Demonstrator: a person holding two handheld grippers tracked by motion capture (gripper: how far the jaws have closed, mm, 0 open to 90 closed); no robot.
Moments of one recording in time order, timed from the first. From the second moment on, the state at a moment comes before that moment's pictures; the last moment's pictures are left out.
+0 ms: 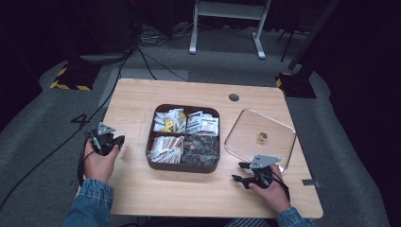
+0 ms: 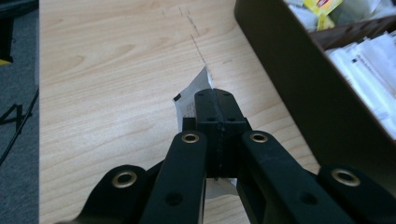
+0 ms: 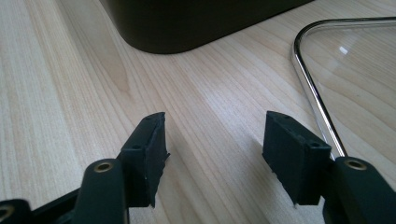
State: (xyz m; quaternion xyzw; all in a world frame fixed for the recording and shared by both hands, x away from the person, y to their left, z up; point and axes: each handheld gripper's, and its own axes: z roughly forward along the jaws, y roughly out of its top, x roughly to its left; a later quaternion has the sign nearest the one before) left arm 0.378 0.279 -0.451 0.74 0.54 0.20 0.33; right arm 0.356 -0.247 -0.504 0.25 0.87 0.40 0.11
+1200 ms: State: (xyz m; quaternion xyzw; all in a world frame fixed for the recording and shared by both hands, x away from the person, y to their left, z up) left arm 0.379 0.273 -0.461 0.73 0.56 0.17 0.35; right arm 0.356 -0.247 -0.504 0.25 0.87 0.40 0.11
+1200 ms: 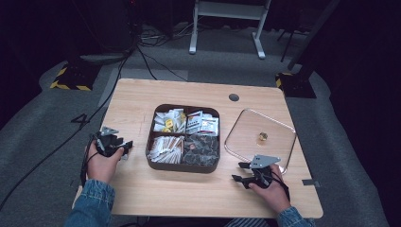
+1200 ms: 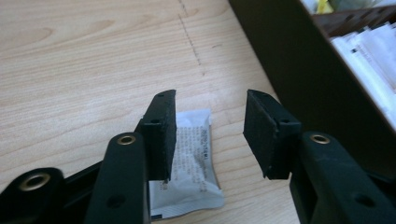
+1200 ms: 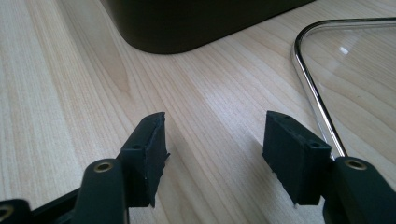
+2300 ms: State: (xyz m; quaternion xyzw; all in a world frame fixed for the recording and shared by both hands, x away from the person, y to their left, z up) left arm 0.298 0.238 -0.474 0.77 0.50 0.19 0.35; right arm 0.358 -0.269 -0.471 0.29 0.82 0.49 0.12
